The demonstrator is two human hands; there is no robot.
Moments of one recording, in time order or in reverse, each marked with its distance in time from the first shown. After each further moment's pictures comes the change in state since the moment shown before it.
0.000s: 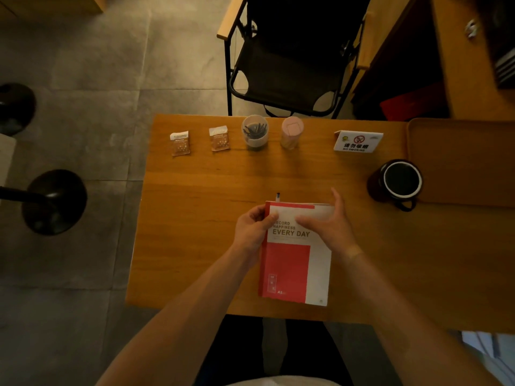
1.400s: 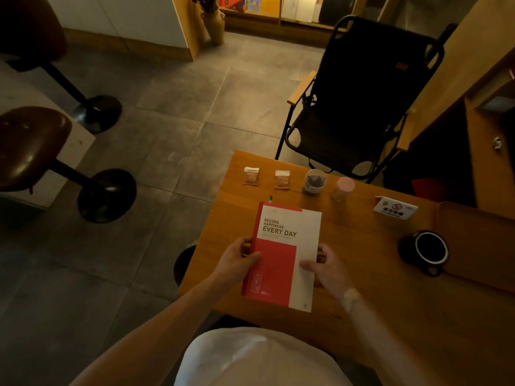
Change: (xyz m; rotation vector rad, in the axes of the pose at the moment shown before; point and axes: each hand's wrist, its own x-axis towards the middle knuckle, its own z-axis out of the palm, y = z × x) left_hand -0.106 0.067 -0.137 0.364 0.094 0.091; right_hand -0.090 -0.075 0.072 -0.009 -0.288 -0.036
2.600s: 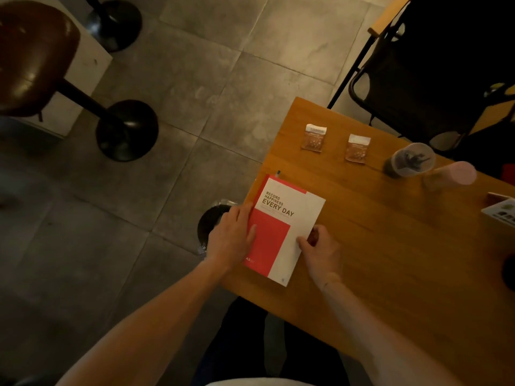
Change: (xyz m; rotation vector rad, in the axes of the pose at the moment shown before) left_hand 0.093 -0.118 -0.100 0.859 0.315 0.198; right_hand 0.106 0.045 0.163 -0.487 0.169 -0.002
